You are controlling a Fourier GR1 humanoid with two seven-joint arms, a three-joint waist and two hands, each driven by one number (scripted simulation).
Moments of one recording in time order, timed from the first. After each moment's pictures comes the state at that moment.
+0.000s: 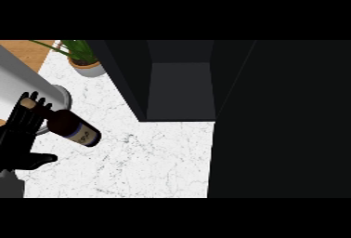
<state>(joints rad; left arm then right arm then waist) -0.13 0.27 0.42 -1.25 0.36 -0.46 -0.11 -0.05 -0.13 0.03 -2.47 -0.17 0.11 0.60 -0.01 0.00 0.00</state>
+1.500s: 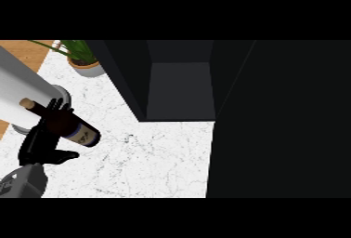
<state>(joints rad) -0.29 0.30 0.36 -0.74 0.22 -0.52 -0.45 -0.12 -0.10 0.07 -2.48 -0.14 0.09 0.67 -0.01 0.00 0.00</state>
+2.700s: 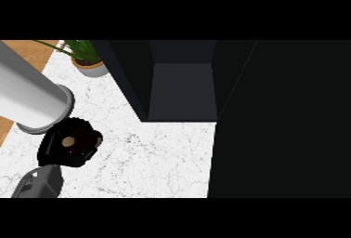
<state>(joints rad) -0.28 0.24 0.28 -0.74 0.17 -0.47 -0.61 -0.12 -0.10 0.01 -2.47 -0.14 0.12 0.66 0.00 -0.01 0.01</state>
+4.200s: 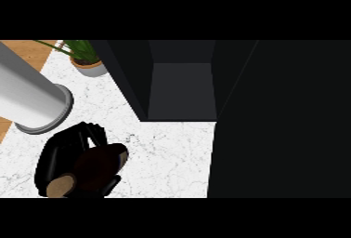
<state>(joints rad) 0.07 0.02 -0.02 -1.79 0.15 -0.11 -0.19 -0.09 -0.06 0.03 -2.45 -0.14 0.14 0.64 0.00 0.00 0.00</state>
